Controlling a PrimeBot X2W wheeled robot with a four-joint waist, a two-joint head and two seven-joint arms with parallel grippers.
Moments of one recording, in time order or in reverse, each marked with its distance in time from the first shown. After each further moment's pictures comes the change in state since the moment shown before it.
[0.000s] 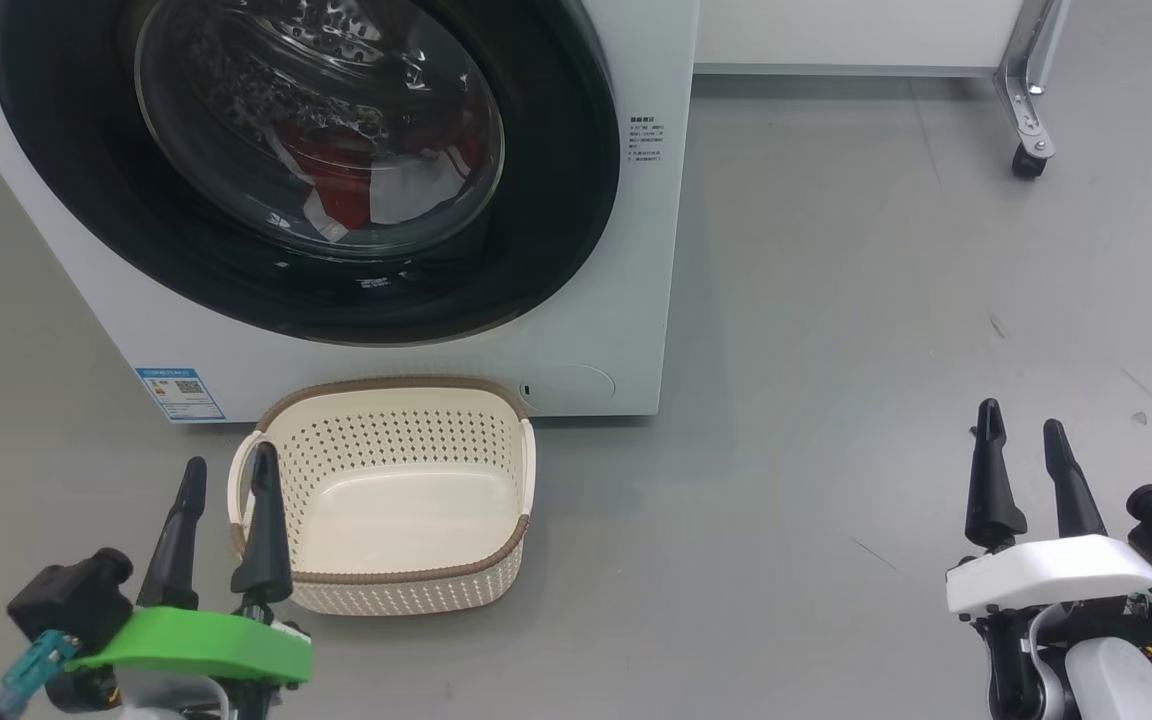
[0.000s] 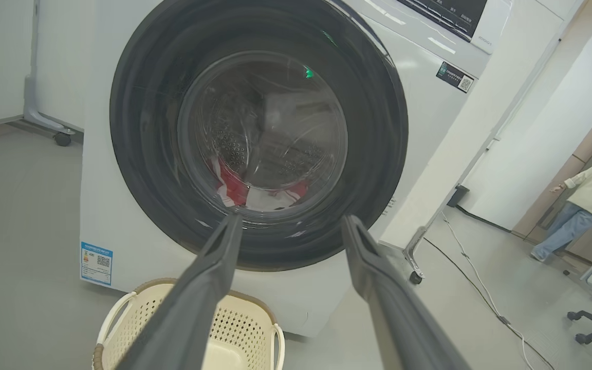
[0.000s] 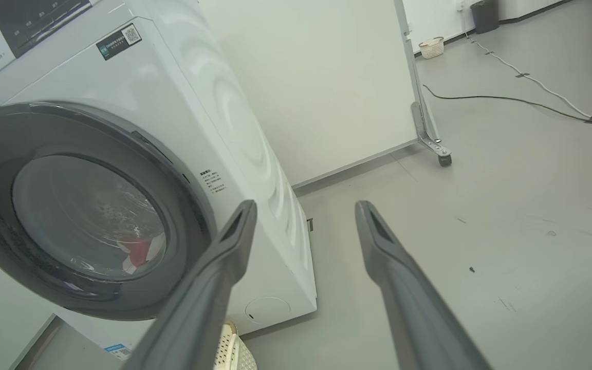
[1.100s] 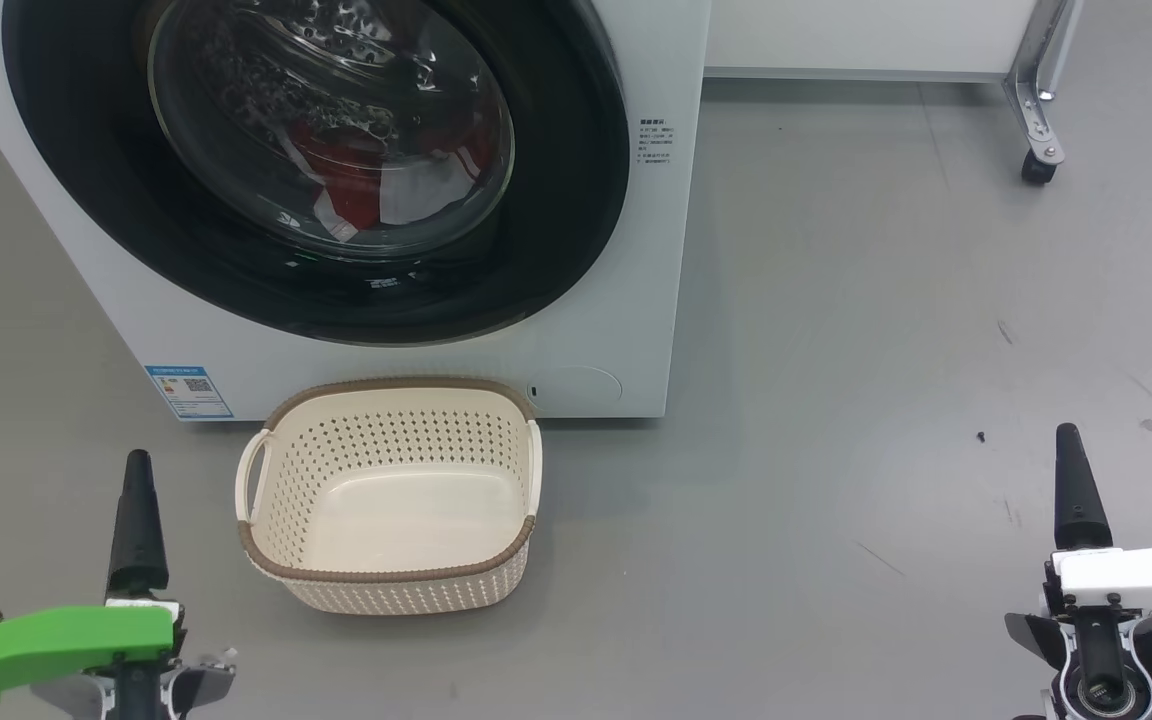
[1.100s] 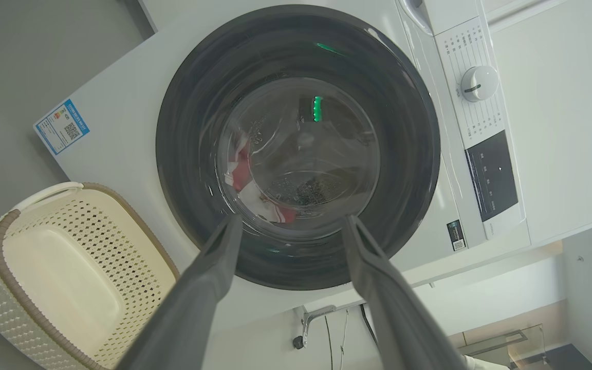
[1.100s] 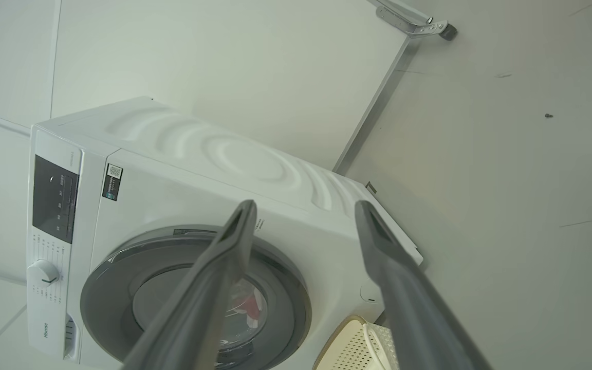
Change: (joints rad) left arm -0.022 -0.021 0.159 0.059 -0.721 -0.002 0.112; right arm -0.002 0.039 -0.161 0.055 0.675 0.088 0.110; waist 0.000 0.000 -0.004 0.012
